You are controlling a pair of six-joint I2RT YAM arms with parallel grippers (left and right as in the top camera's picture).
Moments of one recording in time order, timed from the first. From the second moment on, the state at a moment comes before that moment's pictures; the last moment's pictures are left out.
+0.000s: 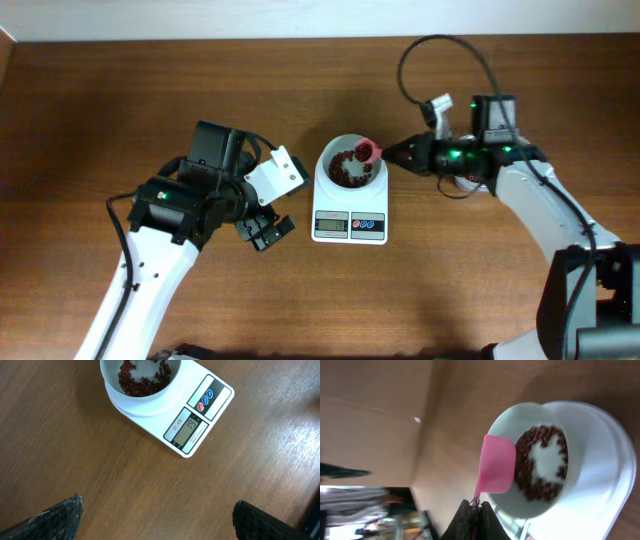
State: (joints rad) left arm -0.29 1.27 1.24 -1.07 0.28 0.68; right arm 0.09 1.70 1.09 -0.32 -0.97 0.32
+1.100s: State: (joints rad) left arm -0.29 1.27 1.24 -1.07 0.28 0.68; right arm 0.42 1.70 1.30 -0.62 -0.23 0.07
